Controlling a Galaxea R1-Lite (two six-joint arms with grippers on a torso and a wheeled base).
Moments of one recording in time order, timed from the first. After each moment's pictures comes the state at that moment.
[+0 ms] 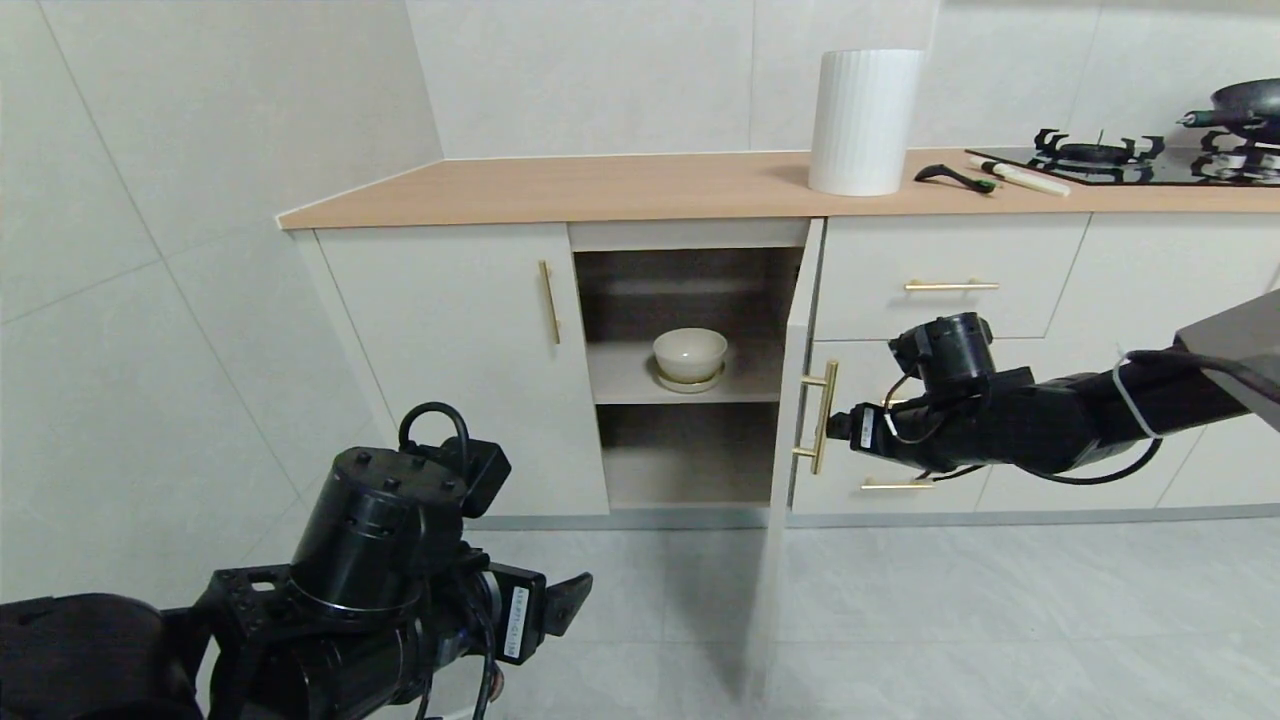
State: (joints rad) left arm -0.67 1.60 -0.58 -0.33 0.30 -0.29; right arm 0.33 2.12 -1.28 -0.19 0.00 0.44
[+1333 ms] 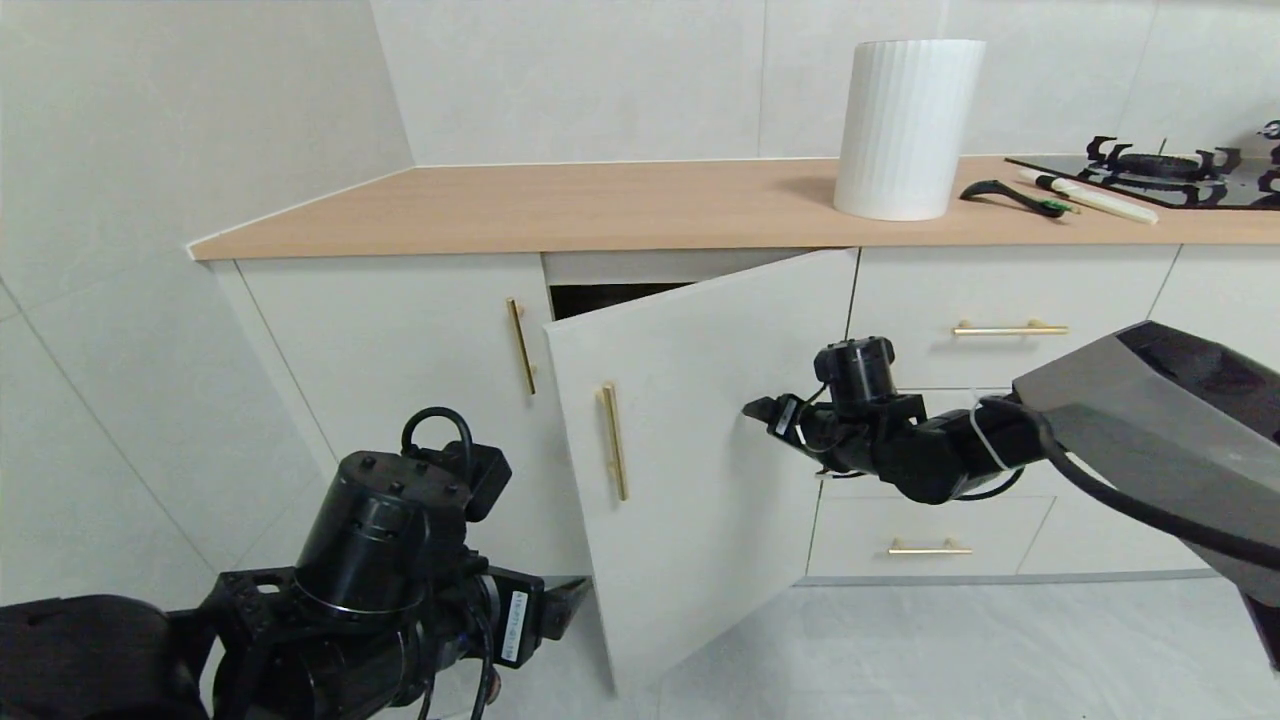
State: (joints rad) left arm -0.67 1.60 -0.57 -0.34 0.31 -0.27; right arm 0.46 2.34 -1.46 -0.43 -0.07 0.74
